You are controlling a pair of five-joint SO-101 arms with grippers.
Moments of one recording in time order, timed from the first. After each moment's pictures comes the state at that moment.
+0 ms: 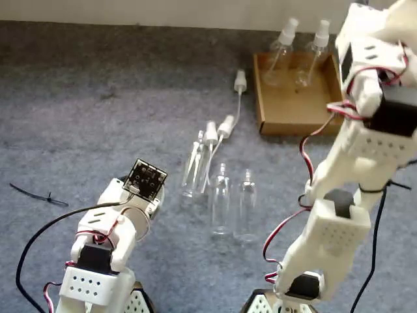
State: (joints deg) left arm 4.2 -90.6 90.5 47.0 -14.7; right arm 6.8 23.3 -95.3 93.9 -0.5
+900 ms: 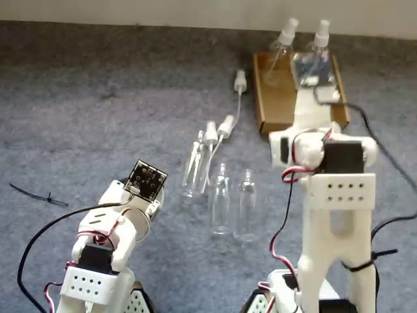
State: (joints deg) left arm 3.8 -90.6 91.9 46.8 -14.7; right arm -6.9 -32.1 13.1 84.8 8.4
